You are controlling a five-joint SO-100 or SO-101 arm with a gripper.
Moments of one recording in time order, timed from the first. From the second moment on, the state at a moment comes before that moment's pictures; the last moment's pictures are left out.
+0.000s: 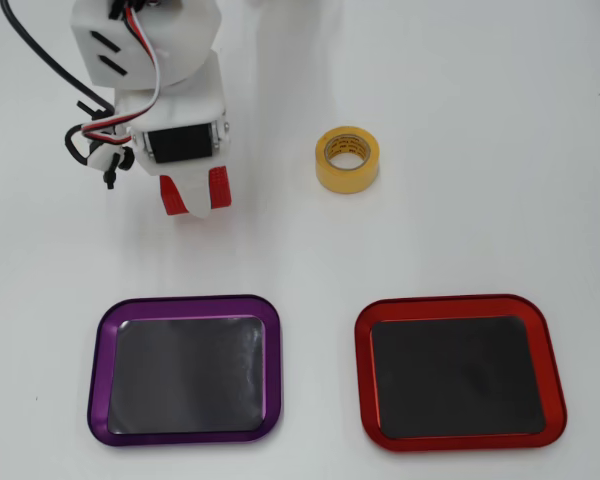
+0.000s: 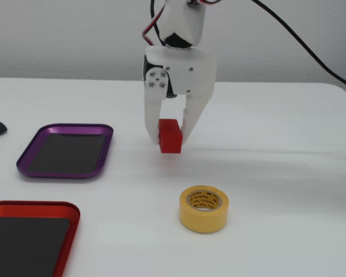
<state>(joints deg) 17.9 72.2 72.9 73.9 -27.9</state>
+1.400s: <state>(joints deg) -12.1 35.1 10.6 67.8 10.2</state>
